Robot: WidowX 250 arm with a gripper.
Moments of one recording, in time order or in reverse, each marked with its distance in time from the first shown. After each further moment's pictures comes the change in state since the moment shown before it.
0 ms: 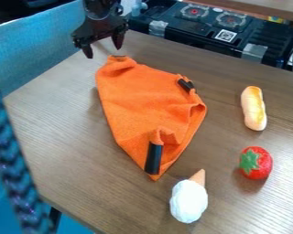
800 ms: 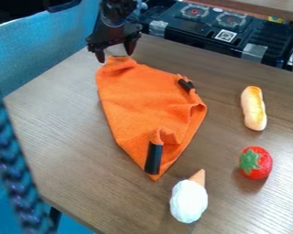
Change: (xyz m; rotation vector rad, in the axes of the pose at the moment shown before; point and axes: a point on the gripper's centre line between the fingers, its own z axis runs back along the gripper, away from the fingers) arm -0.013 -0.021 -0.011 0.019 -0.008 -0.049
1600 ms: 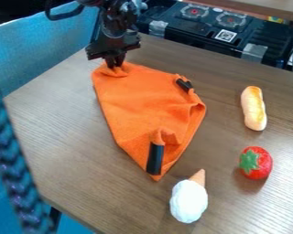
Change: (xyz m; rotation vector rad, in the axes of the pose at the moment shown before) arm -0.014 0.007 -0.011 0.023 0.006 -0.022
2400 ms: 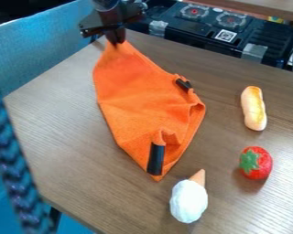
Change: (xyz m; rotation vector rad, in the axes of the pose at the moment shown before) arm 0.000 -0.004 0.092 -0.215 -0.070 -0.032
